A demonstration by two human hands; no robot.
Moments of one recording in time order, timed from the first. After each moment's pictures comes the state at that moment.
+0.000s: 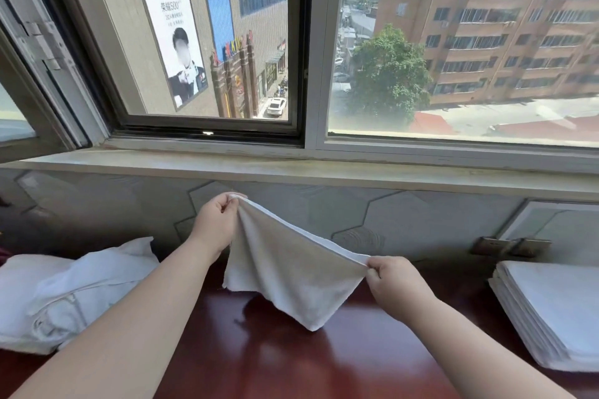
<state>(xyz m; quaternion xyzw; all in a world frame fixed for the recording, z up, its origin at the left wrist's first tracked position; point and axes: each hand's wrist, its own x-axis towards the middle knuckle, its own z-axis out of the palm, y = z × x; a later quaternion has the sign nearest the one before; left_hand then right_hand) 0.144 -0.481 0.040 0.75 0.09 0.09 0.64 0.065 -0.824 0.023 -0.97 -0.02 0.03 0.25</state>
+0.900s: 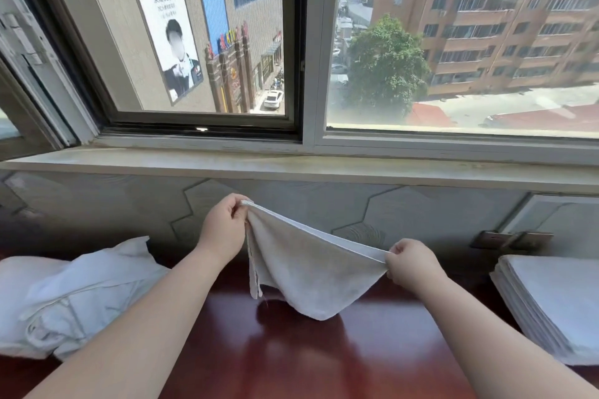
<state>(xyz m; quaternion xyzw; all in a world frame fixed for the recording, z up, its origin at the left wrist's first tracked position) 0.150 -0.496 0.027 0.84 0.04 0.12 0.53 0.106 -0.849 0.021 -0.92 0.21 0.08 0.32</state>
